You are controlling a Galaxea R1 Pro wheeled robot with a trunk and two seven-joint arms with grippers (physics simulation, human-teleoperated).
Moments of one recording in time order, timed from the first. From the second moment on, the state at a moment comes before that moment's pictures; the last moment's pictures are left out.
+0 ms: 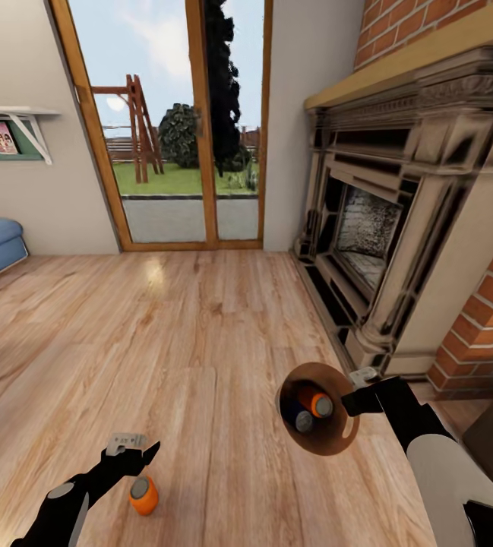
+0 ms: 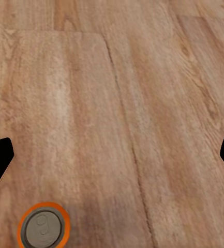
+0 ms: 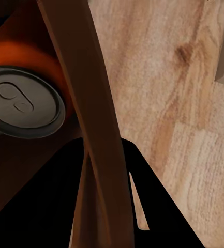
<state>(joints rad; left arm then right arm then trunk) -0.40 0.01 0.54 -0.74 -0.35 0.02 -0.60 -0.79 -0.09 -0.26 -0.60 0.67 0.54 0.58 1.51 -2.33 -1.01</state>
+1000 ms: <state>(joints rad) -0.40 0.01 0.54 -0.74 -0.35 0.02 -0.60 -0.79 -0.08 -0.26 -0.60 0.67 0.55 0.58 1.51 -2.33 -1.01</state>
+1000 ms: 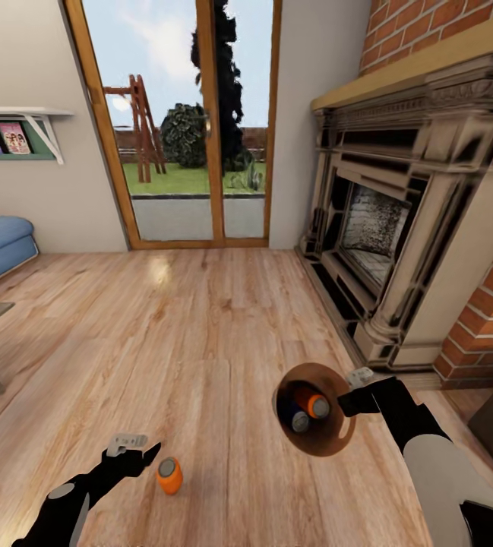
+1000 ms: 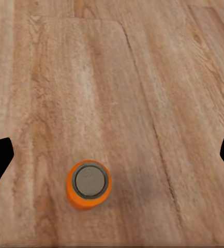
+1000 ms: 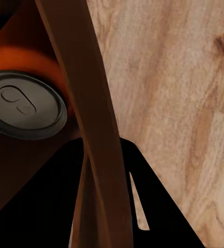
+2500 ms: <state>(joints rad) -0.40 0.01 0.54 -0.74 -0.35 0.06 -0.56 -0.78 -0.08 -0.26 -0.60 0.67 0.55 0.58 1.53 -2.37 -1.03</state>
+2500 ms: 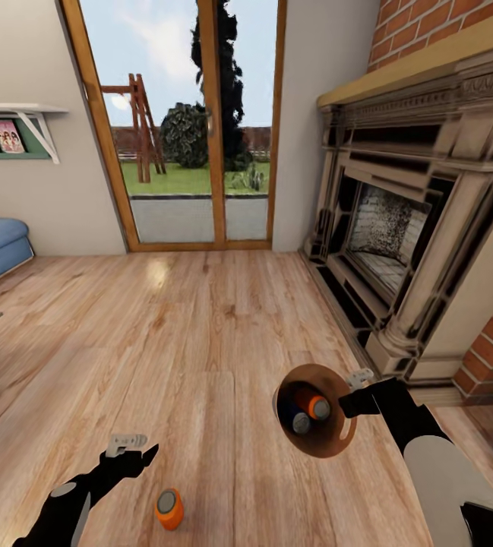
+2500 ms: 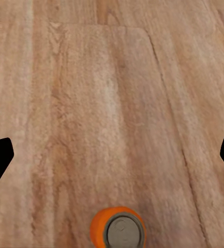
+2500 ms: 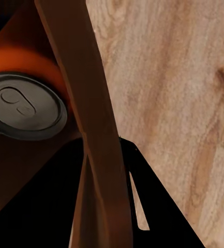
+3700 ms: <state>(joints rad) -0.51 0.00 0.53 -0.61 -0.36 0.23 -0.44 -1.03 -0.09 -0.25 -0.61 0.69 0.88 0.63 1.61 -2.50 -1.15</state>
